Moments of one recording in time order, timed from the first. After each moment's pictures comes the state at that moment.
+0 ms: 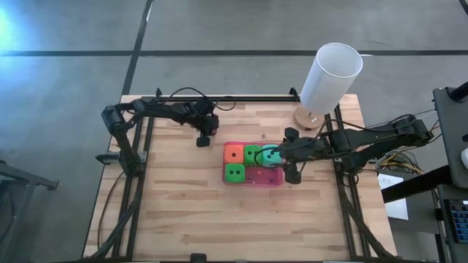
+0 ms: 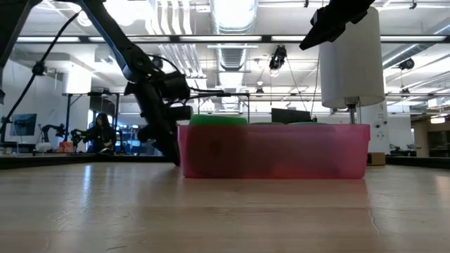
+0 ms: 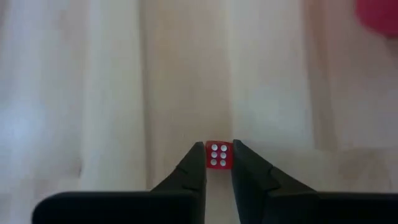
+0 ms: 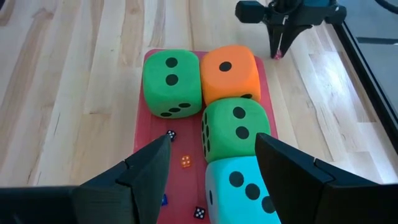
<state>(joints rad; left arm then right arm) 0.62 1.80 0.93 -0.27 0.21 0.63 0.17 1.16 0.99 -0.59 0.23 0.12</state>
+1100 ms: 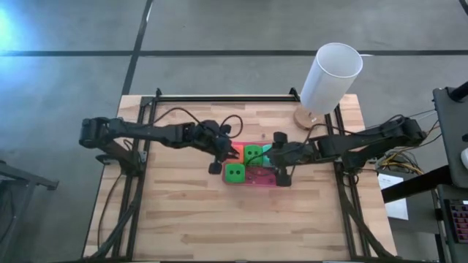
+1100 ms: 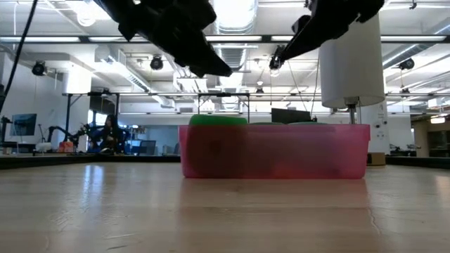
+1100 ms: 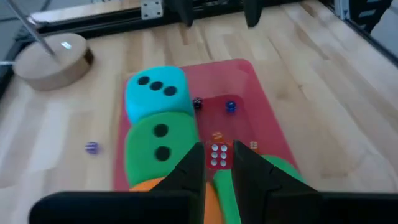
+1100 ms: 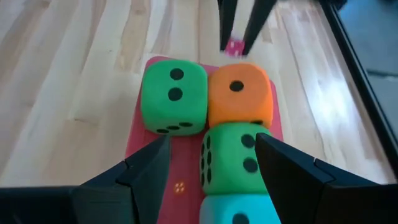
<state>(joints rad) 0.11 1.53 0.98 -0.06 0.23 0.25 0.17 1.26 0.94 -0.39 0.23 0.00</state>
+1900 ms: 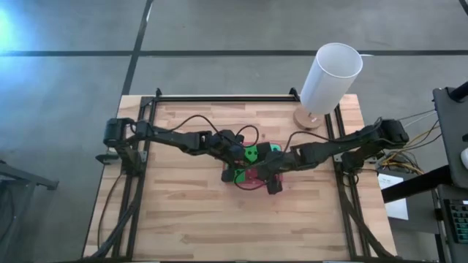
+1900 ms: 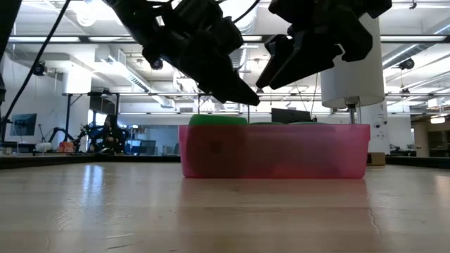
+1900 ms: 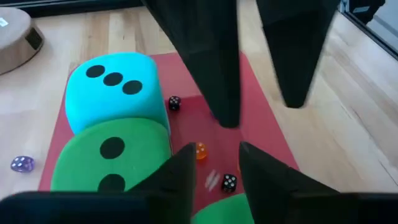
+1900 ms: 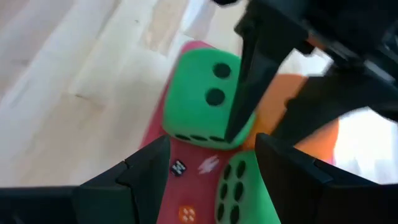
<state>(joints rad) 0.07 1.79 1.05 0.10 0.28 0.18 0.17 1.49 0.94 -0.22 0.14 -0.23</state>
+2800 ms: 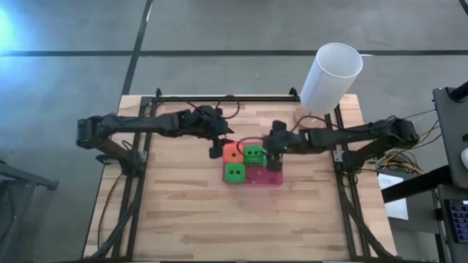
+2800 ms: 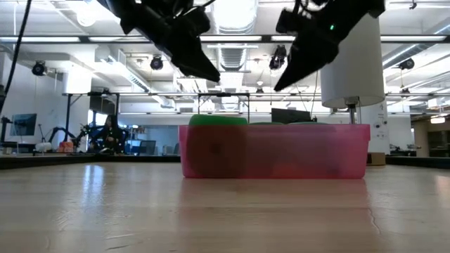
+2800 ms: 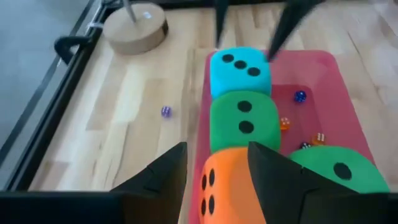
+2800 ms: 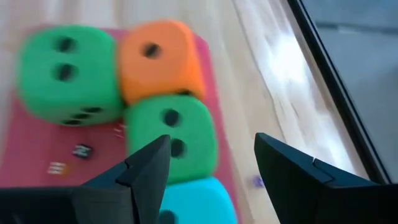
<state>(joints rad) 0.23 1.49 1.04 -0.21 0.11 0.21 0.00 1.36 0.92 -0.36 0.29 -0.01</state>
